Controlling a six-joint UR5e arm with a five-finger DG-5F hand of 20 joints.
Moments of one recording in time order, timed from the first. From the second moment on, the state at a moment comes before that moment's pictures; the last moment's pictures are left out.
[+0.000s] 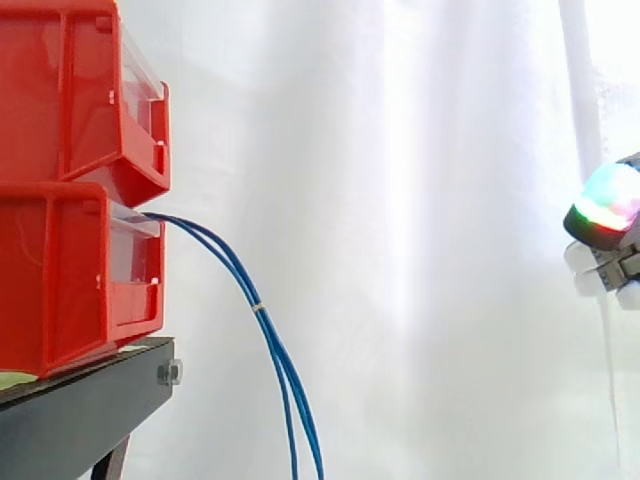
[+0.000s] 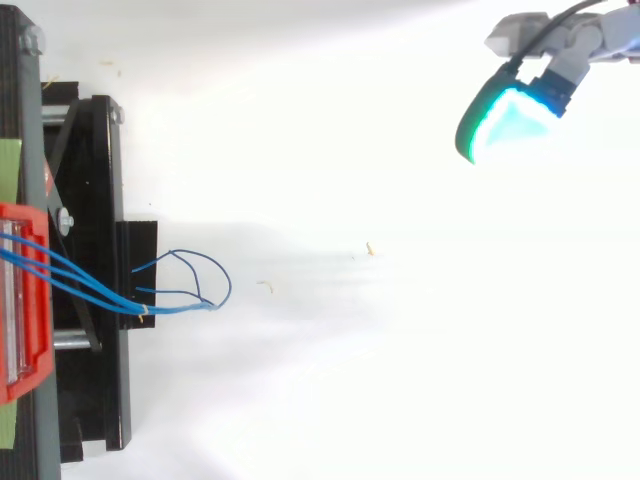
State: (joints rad) arm 0.04 -1.77 -1.69 -2.97 -1.39 -0.21
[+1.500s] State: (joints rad) arm 0.06 -2.32 -1.27 -2.86 -1.43 -0.03
